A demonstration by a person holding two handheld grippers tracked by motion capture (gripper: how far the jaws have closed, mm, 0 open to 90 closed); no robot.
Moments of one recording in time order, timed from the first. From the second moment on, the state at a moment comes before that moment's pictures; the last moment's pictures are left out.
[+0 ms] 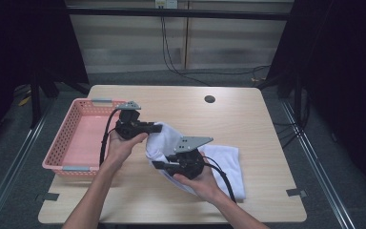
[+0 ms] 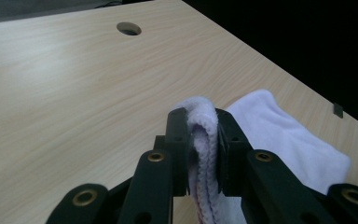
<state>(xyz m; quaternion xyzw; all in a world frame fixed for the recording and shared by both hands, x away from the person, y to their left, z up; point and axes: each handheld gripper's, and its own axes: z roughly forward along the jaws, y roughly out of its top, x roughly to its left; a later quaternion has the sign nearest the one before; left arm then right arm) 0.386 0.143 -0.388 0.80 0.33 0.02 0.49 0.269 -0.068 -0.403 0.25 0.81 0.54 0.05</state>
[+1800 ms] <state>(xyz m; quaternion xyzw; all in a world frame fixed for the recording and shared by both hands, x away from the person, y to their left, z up) 0.386 0.004 -0.461 0.84 0.31 -0.02 0.45 0.228 -0.192 -0.472 0.37 0.80 0.47 0.07</state>
